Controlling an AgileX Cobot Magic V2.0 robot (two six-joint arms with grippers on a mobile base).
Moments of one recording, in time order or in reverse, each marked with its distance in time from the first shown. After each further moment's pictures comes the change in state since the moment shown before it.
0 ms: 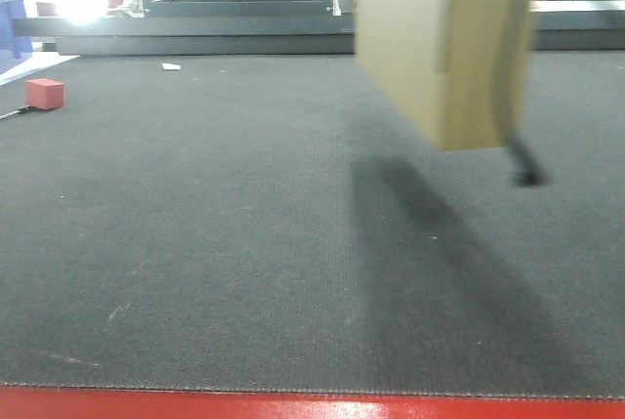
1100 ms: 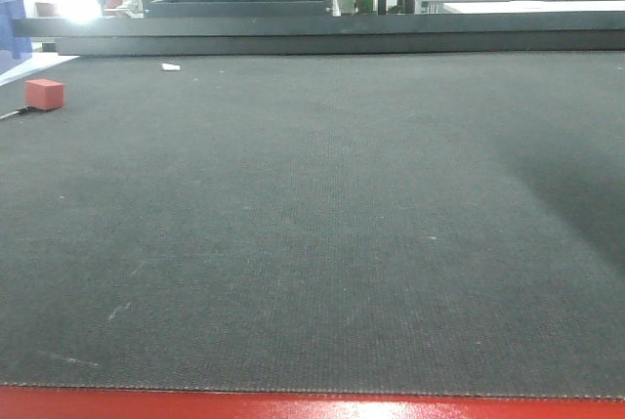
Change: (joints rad) left arm 0.000 0.000 0.000 0.000 0.000 0.000; right arm -0.091 -1.240 0.772 0.027 -0.197 -0.061
